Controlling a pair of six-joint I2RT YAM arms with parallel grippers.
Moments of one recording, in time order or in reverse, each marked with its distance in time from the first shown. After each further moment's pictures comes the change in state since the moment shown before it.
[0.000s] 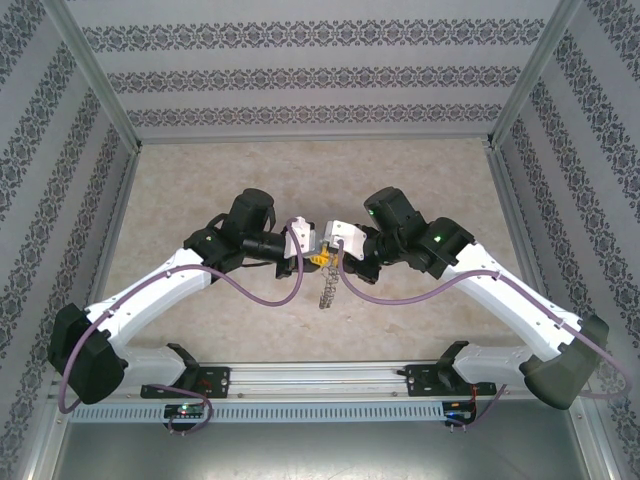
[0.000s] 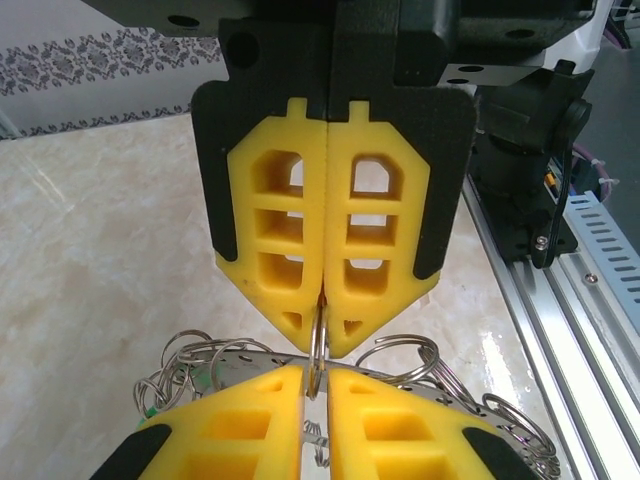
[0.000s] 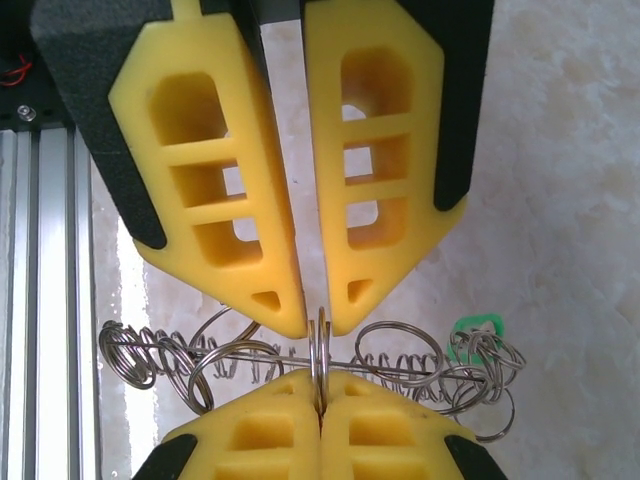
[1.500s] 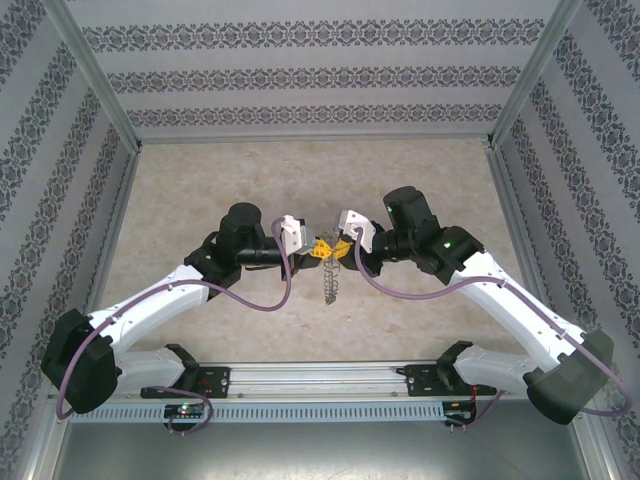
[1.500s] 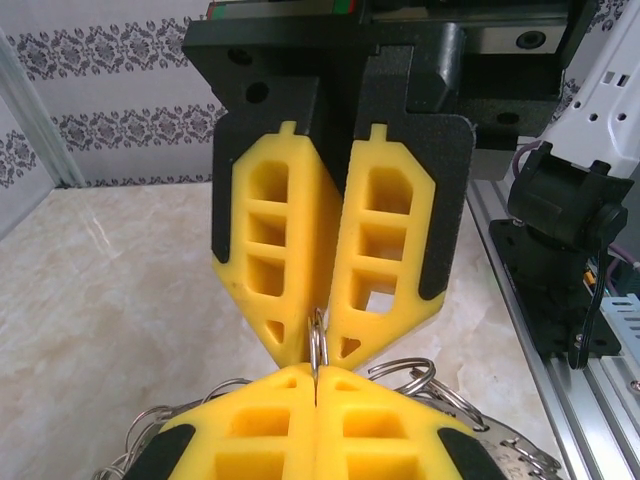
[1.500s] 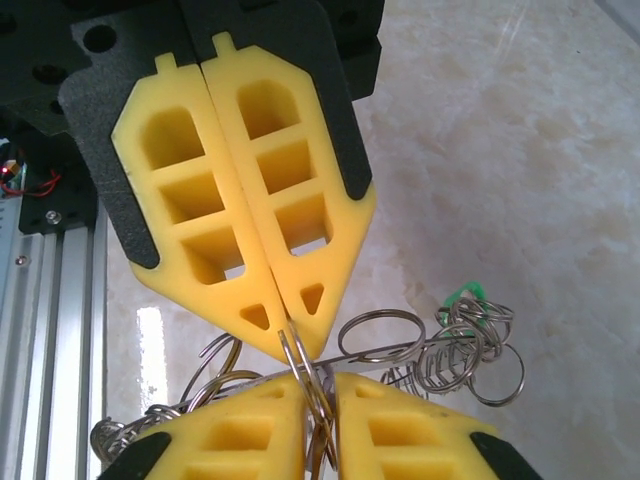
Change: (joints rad) left arm 0.001 -0.065 -0.216 0.467 -0.019 -0.283; right arm -0.121 -0.074 -0.148 0.231 -0.197 0.093
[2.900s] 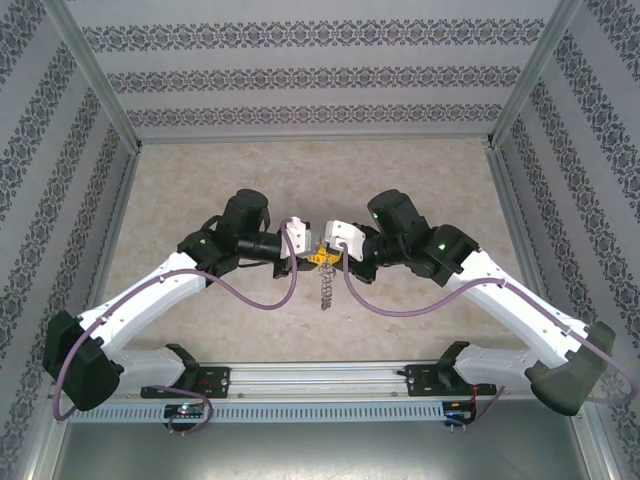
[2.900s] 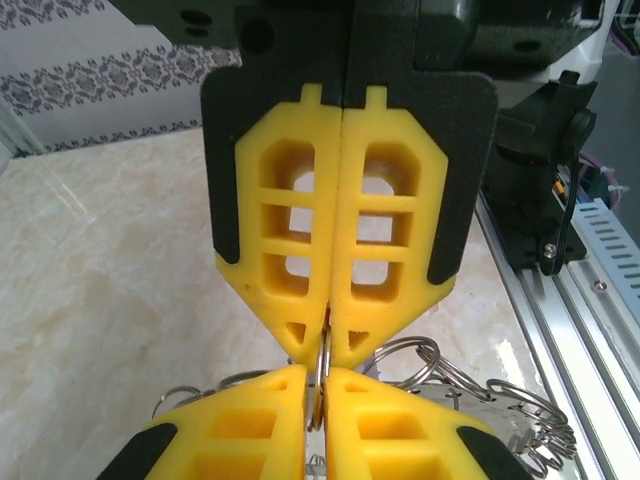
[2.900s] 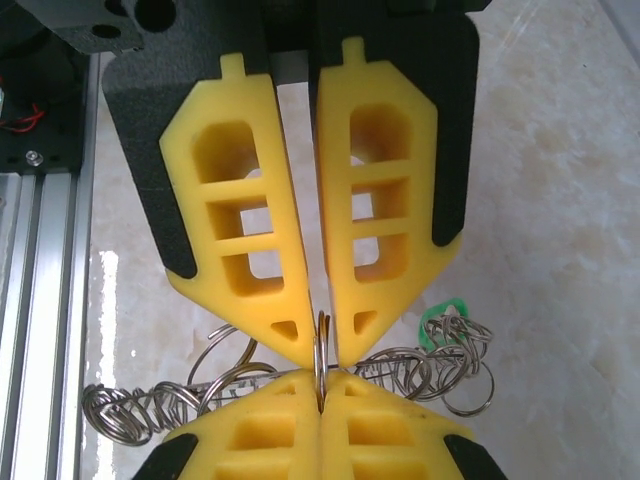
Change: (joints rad) left arm 0.006 0.024 0.204 -0.459 0.004 0.284; right arm 0.140 0.029 0.107 -0.120 0.180 -0.090
